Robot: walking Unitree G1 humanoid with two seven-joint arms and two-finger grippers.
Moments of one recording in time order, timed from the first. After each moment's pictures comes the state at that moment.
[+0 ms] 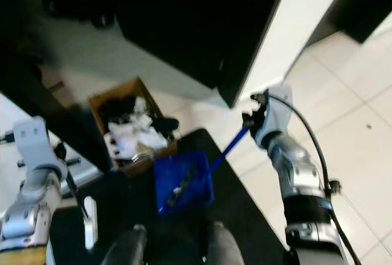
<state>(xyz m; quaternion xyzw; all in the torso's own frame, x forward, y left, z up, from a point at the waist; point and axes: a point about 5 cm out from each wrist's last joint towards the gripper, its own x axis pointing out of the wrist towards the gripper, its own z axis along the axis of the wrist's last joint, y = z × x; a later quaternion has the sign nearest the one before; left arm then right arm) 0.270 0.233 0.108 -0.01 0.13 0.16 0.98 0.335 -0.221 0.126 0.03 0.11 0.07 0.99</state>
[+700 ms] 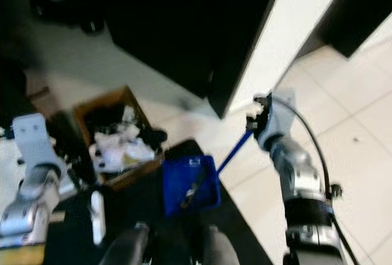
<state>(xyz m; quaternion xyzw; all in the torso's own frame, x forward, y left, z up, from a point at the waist) 0.269 0.238 0.106 -0.02 0.13 0.17 0.98 0.336 -0.219 0.125 0.02 0.11 0.07 0.99</state>
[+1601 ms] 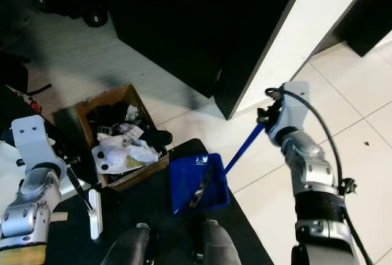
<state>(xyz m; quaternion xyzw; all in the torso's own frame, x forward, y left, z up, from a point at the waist) 0.269 0.239 0.106 -0.02 0.13 0.17 0.98 0.341 -0.249 0.150 0.01 0.08 0.02 1.00</state>
